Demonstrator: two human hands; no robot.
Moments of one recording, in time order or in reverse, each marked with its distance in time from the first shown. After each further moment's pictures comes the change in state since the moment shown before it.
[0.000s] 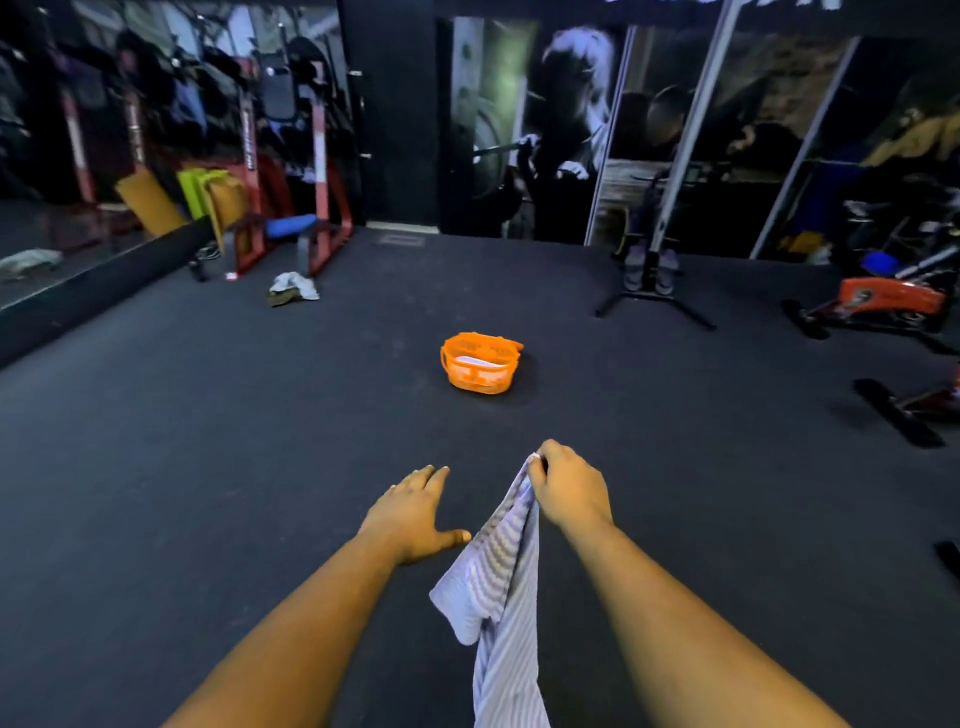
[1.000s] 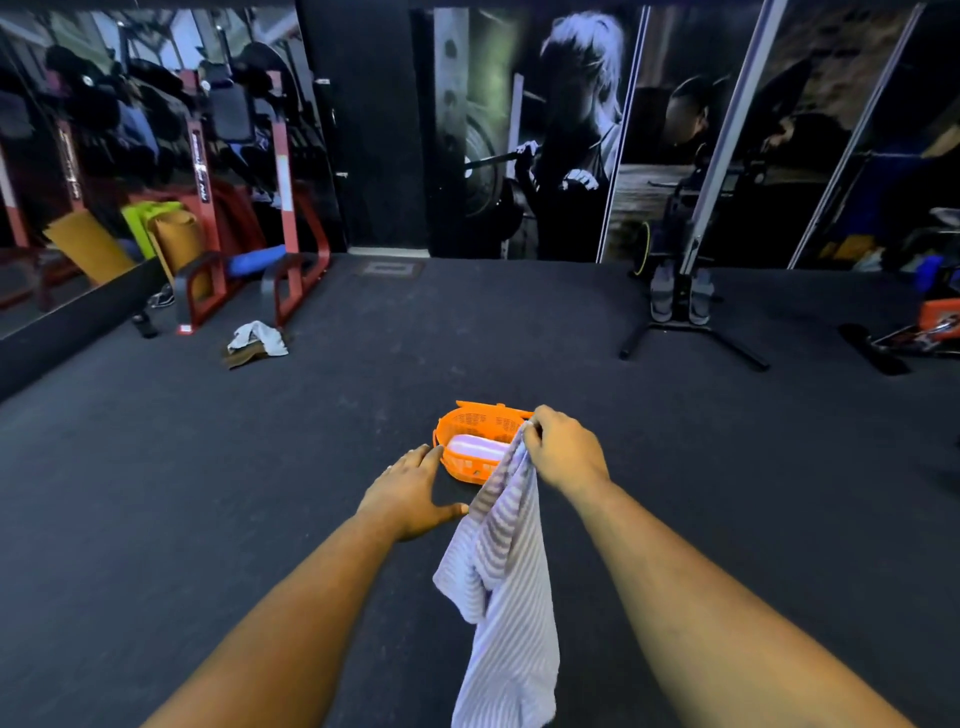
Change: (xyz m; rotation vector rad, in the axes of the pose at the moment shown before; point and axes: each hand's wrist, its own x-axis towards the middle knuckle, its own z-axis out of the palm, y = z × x) left_hand 0.615 -0.095 -0.185 0.007 0.039 -0.021; right_hand 0.660 -0.002 0.046 0.026 0.036 -0.072
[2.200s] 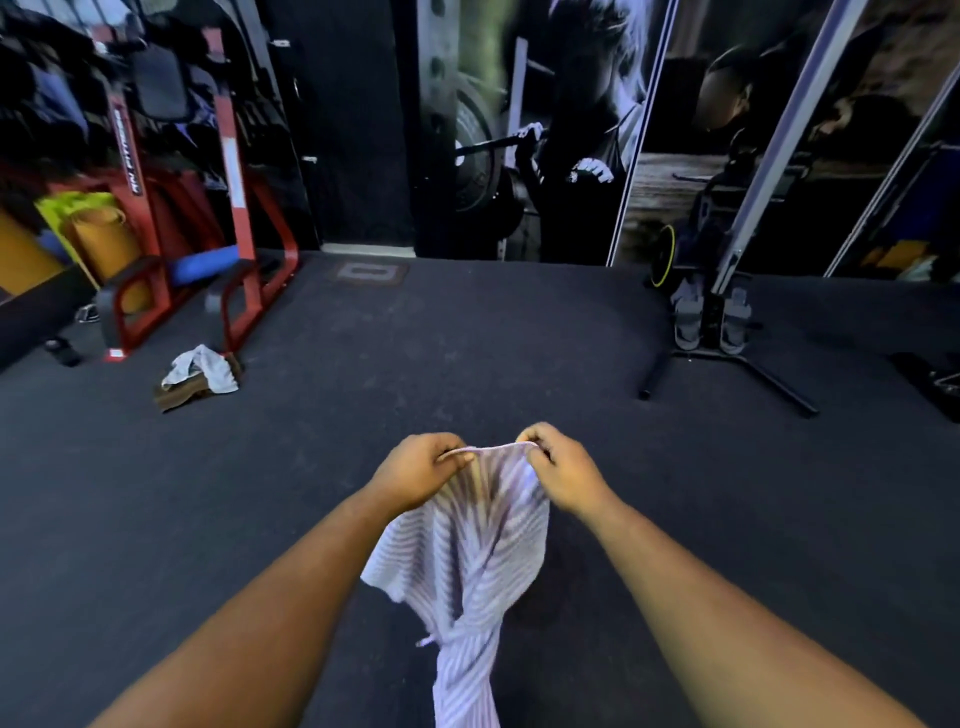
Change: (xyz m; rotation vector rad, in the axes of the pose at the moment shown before) left_hand 0.532 -0.033 -0.116 -0.383 0.112 0.180; right_hand 0.491 0.092 0.075 0.468 -0.150 -0.043
